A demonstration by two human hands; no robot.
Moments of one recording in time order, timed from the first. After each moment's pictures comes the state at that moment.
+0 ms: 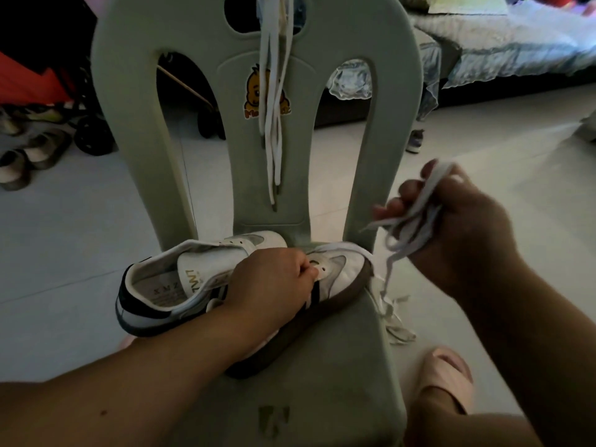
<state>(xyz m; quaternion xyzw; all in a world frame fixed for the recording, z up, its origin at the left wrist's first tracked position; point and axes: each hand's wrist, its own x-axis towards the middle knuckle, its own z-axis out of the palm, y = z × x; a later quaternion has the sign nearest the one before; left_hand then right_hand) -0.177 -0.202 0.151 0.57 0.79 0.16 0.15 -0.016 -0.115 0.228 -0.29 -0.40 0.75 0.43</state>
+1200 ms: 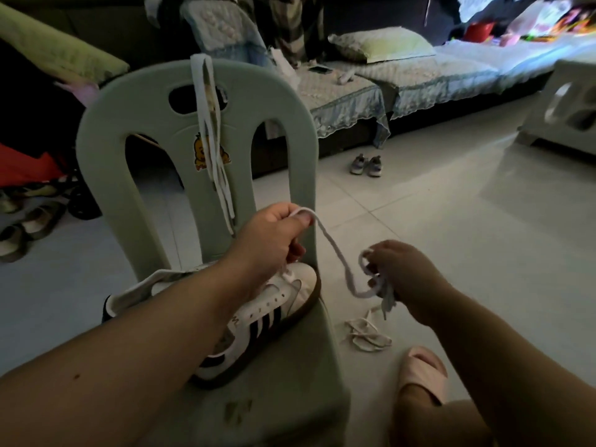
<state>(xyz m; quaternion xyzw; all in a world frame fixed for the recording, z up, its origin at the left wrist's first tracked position) -0.102 -0.194 0.249 0.46 0.63 0.47 0.41 0.077 -0.132 0.200 -0.56 -0.56 0.54 0.28</state>
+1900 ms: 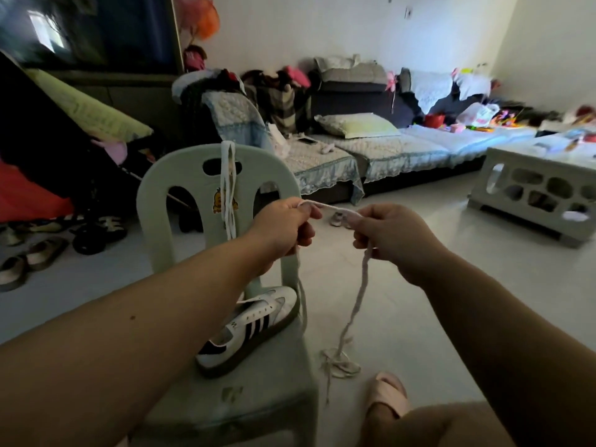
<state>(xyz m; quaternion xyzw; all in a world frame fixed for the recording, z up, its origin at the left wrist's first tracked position) -0.054 -0.257 0.350 0.52 0.61 0.48 0.36 0.111 -0.218 0.353 -0.46 -0.69 0.41 0.38</state>
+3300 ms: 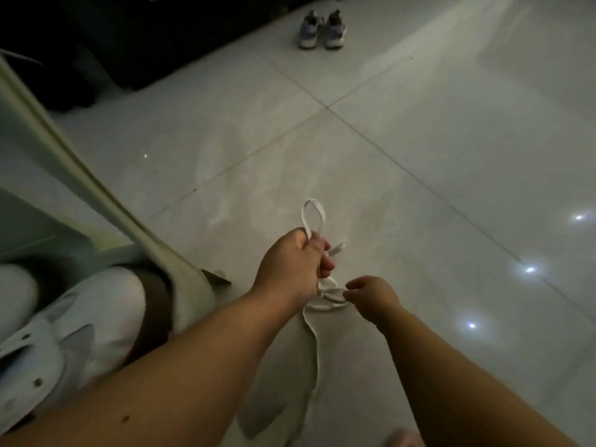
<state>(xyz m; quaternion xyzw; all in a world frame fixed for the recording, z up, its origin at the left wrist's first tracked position) 0.029 -0.035 0.027 0.38 0.72 0.31 0.49 0.165 -0.012 -0.131 -0.70 -0.50 0.51 0.00</state>
